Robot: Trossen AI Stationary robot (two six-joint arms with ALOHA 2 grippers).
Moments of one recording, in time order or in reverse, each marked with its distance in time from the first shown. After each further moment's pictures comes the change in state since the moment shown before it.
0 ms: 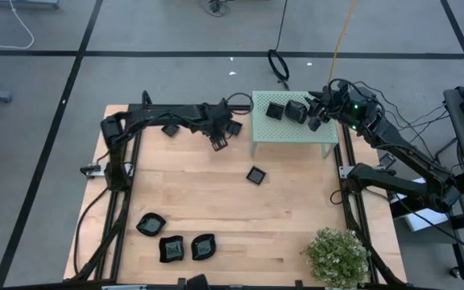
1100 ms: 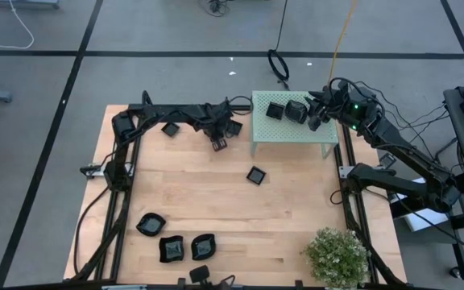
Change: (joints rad) left arm 0.071 0.141 0.003 0.077 0.087 0.115; right arm 0.000 0.000 0.000 0.000 0.001 0.045
